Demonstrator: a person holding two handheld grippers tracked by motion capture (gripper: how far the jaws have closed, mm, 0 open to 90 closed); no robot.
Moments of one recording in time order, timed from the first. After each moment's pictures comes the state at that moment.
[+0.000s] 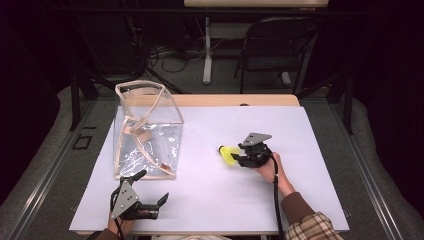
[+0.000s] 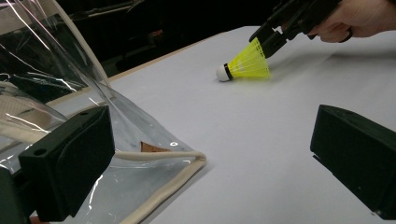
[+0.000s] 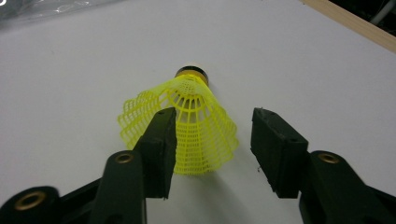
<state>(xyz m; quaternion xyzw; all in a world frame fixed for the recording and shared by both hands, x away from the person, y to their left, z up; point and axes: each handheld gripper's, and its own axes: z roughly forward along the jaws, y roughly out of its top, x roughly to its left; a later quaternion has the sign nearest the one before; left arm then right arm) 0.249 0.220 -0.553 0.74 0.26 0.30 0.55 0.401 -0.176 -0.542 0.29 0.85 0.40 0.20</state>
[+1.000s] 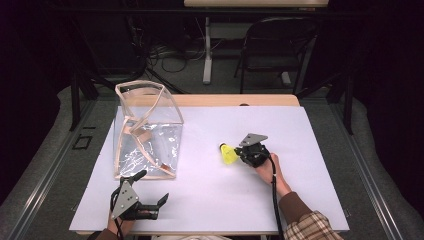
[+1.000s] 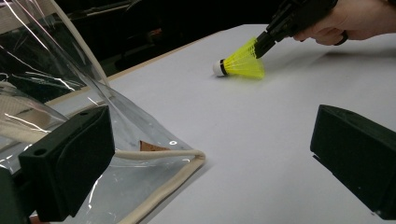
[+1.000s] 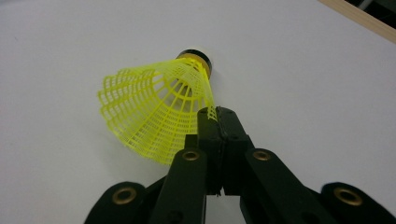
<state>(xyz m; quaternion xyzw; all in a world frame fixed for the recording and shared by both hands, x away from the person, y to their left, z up) 0.248 0.220 -0.553 0.74 0.26 0.30 0.54 0.404 -0.171 -0.551 0.31 0.85 0.38 0.22</state>
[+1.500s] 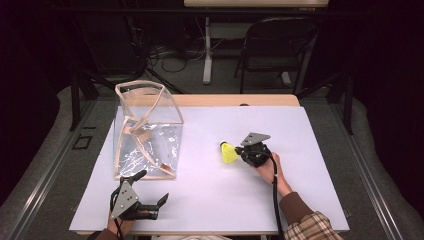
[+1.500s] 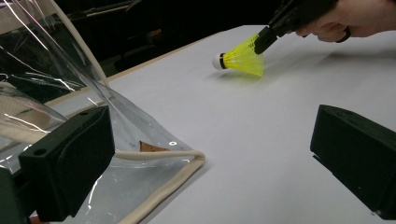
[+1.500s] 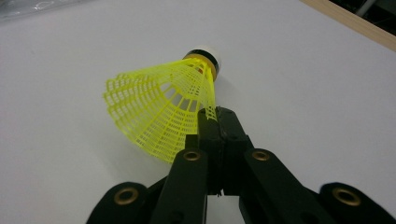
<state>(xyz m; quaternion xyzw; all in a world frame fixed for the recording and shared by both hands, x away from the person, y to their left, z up) 0.248 0.220 -0.553 0.74 0.26 0.30 0.54 0.401 -0.174 -0.543 0.31 0.84 0.39 0.21</state>
